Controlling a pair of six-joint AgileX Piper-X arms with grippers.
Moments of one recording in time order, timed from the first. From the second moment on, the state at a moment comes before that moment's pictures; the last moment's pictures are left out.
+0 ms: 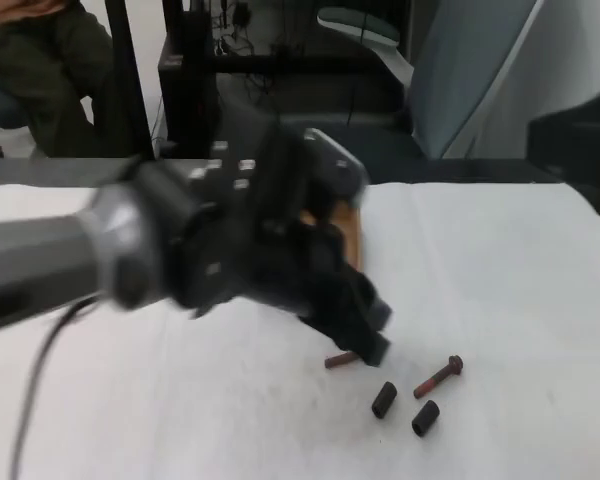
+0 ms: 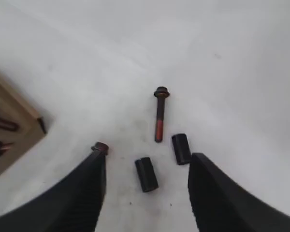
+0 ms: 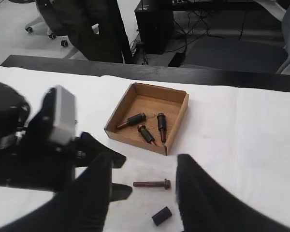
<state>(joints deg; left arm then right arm) -41.9 88.6 -57.3 16.4 18.1 7.7 42.3 43.2 -59.0 48.9 17.5 21.1</state>
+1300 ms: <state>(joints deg) -48.5 120.3 -86.7 48.2 6.9 10.8 42.3 40.9 -55.3 49.7 15.3 21.1</state>
